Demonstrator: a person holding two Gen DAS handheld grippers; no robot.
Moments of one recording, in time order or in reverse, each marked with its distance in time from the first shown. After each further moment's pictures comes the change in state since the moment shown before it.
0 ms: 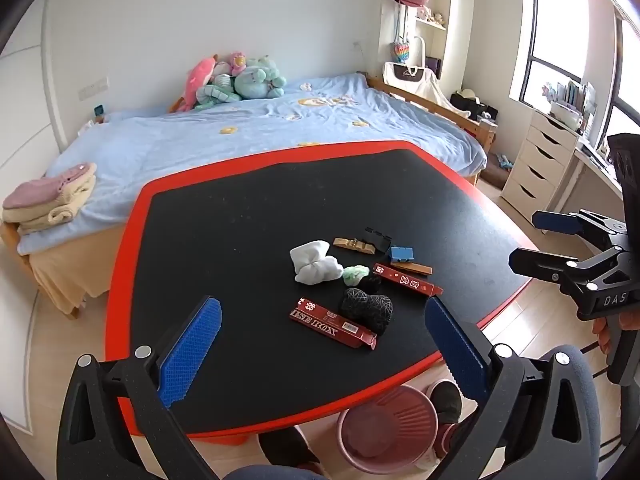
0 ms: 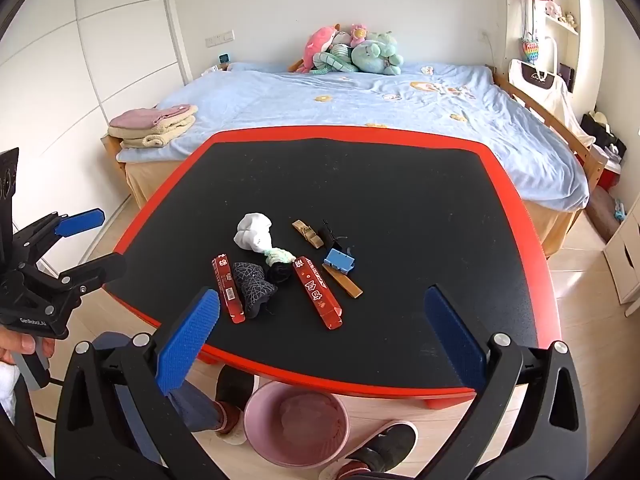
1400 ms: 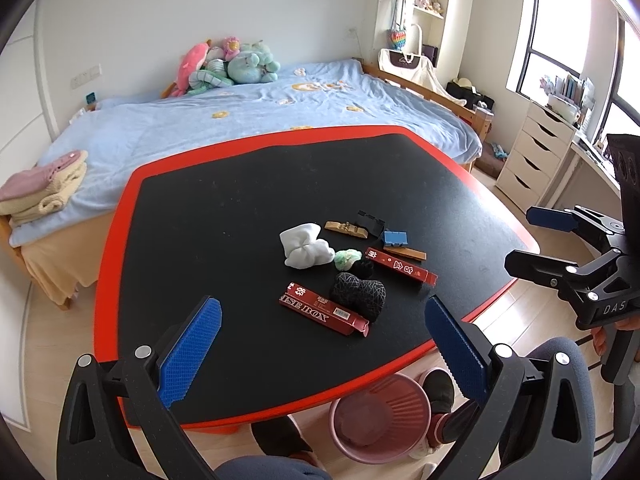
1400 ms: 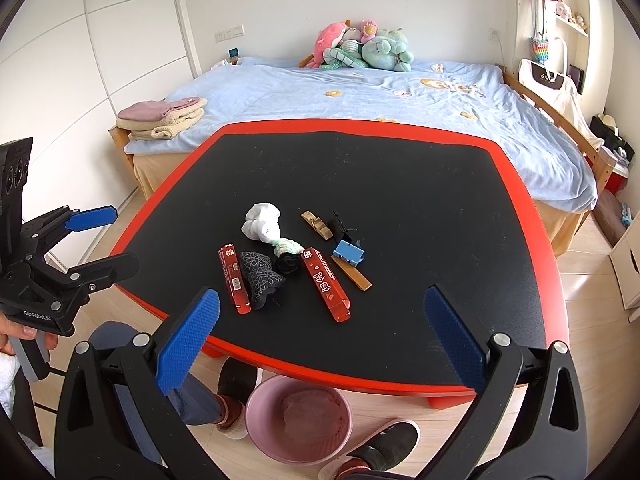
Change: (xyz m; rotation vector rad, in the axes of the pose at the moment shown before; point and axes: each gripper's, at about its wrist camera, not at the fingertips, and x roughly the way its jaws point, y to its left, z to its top) left arm 0.008 -0.003 -0.004 0.007 0.037 -0.016; right arm 0.002 0.003 -0.004 -0.024 0.006 0.020
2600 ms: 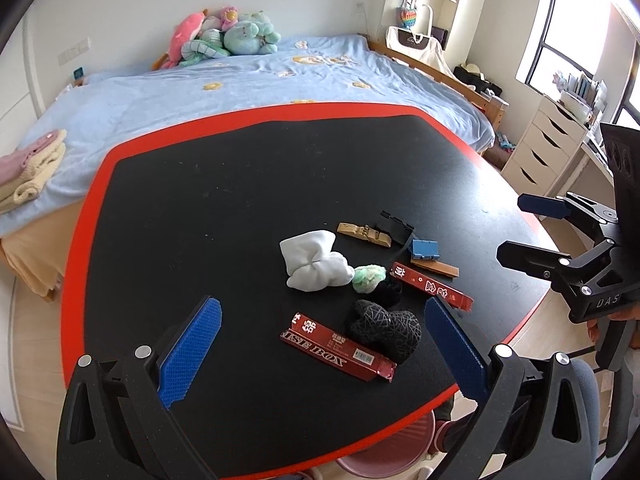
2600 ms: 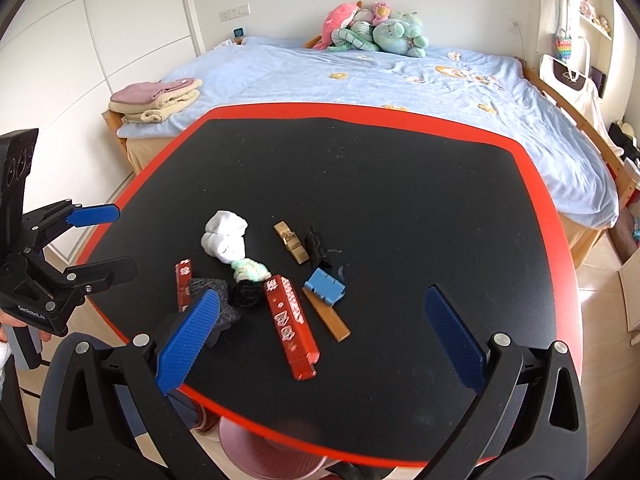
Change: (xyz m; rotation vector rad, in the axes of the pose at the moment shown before) left arm 0.079 0.025 0.028 -0.041 0.101 -0.043; right arm 0.077 -0.036 0.040 -0.054 0.071 0.032
